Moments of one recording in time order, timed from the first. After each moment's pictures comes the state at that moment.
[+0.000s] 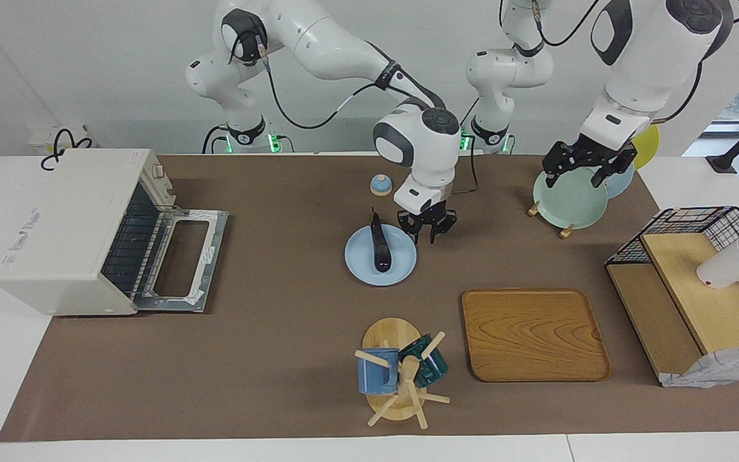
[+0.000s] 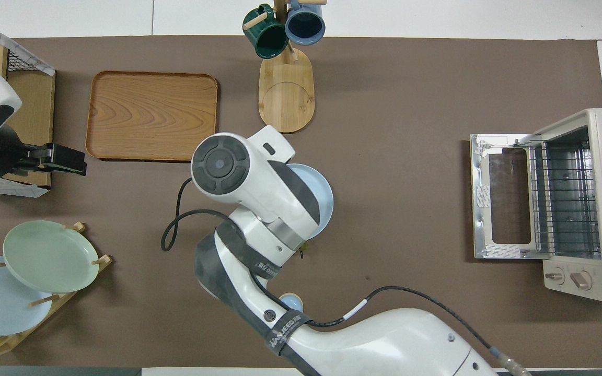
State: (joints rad) left arm -0.07 -0.05 -0.07 -1.70 -0.02 1.63 -0.06; right arm 0.78 0.57 0.01 -1.49 -0.07 2.14 0.87
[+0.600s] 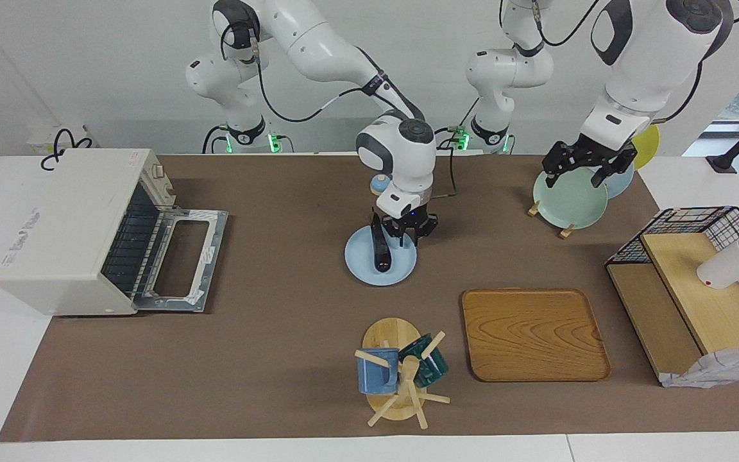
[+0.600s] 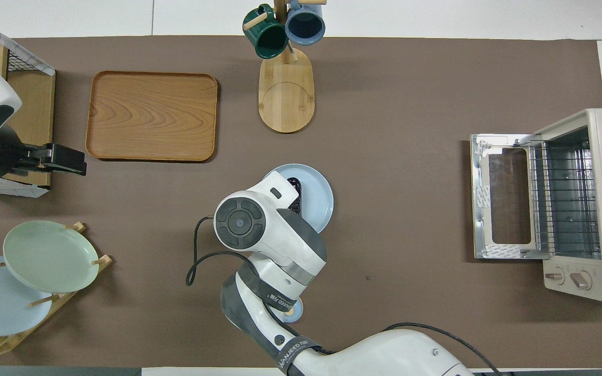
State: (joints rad) left arm -0.07 -0.05 -0.07 -1.70 -0.02 1.63 -0.06; right arm 0.78 0.50 0.01 -1.73 -0.08 2.34 0.87
